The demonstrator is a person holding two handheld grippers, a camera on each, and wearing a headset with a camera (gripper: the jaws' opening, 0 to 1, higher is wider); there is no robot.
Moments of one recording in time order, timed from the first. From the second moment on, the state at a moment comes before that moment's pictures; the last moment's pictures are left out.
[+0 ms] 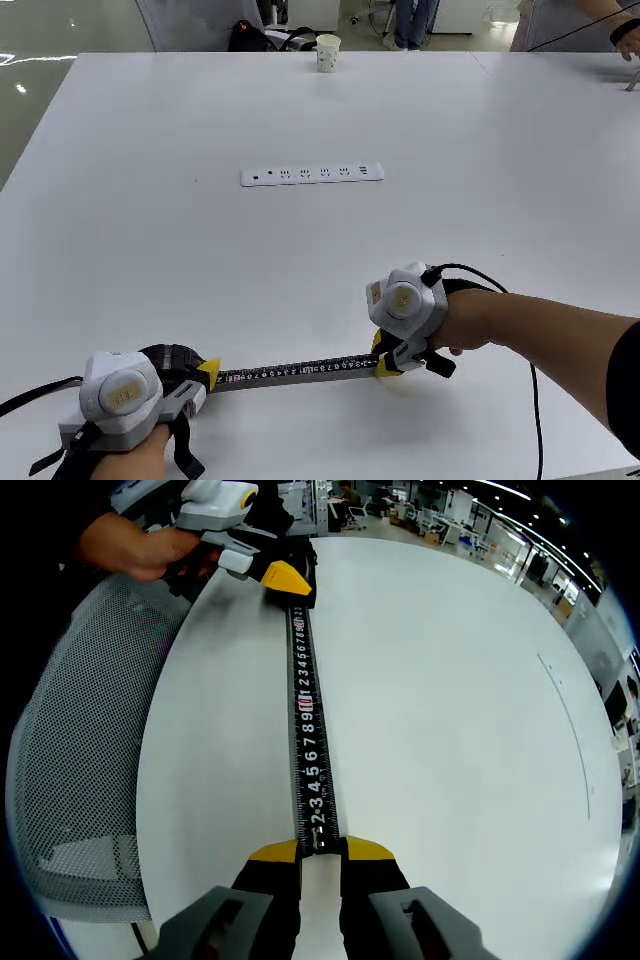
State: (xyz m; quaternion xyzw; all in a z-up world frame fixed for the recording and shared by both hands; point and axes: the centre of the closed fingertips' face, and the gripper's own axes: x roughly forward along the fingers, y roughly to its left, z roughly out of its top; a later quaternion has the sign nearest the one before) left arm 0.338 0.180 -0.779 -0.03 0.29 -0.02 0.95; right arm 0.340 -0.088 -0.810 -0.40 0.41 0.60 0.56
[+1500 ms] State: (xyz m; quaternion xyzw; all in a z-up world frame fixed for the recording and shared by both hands) left arm 0.335 0.180 -0.781 -0.03 0.31 -0.04 0.95; right arm 0.339 -0.081 -0.809 -0.40 0.42 0.59 0.57
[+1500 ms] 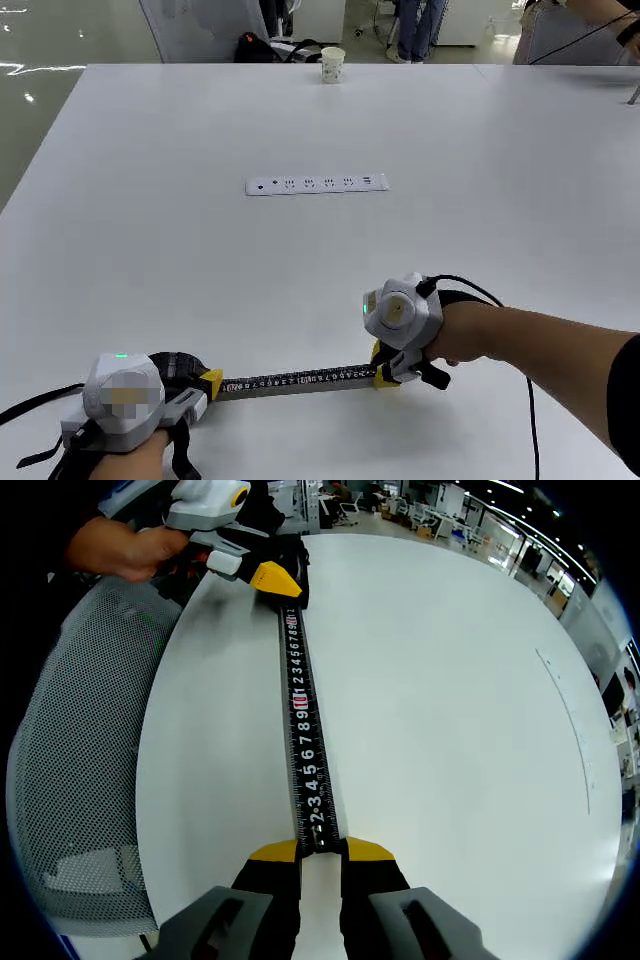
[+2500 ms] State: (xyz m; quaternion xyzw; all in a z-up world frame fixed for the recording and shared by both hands) left arm 0.335 0.181 -0.782 -0.03 0.32 -0.04 0.95; right arm 0.337 -0.070 -0.809 -0.40 0.43 0.58 0.57
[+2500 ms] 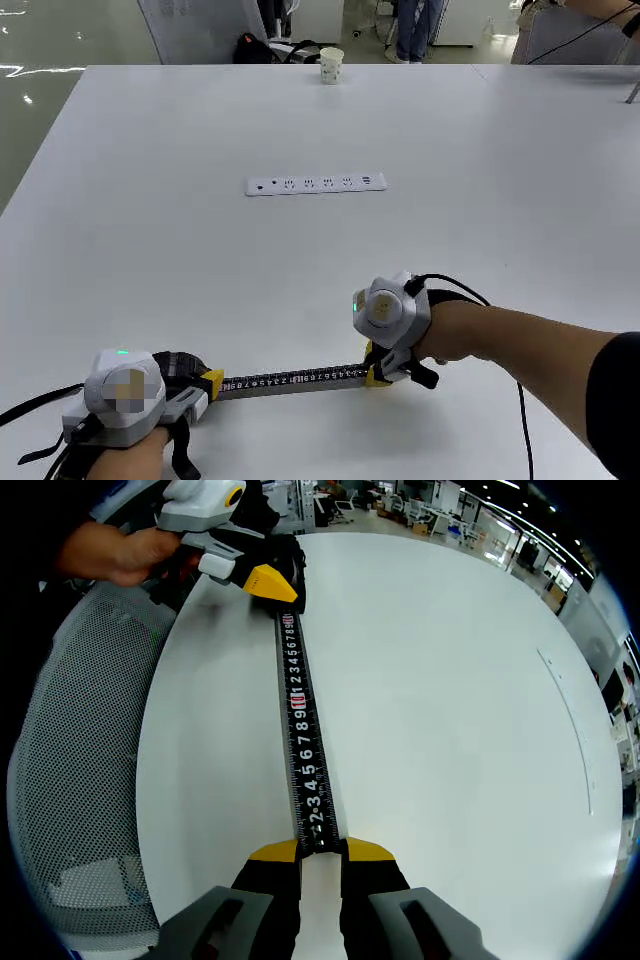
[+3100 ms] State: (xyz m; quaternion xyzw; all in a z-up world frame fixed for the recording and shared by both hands) left arm 0.335 0.181 -0.782 -0.03 0.32 -0.04 0.94; right arm 0.336 -0.064 -0.810 -0.40 0.43 0.58 0.56
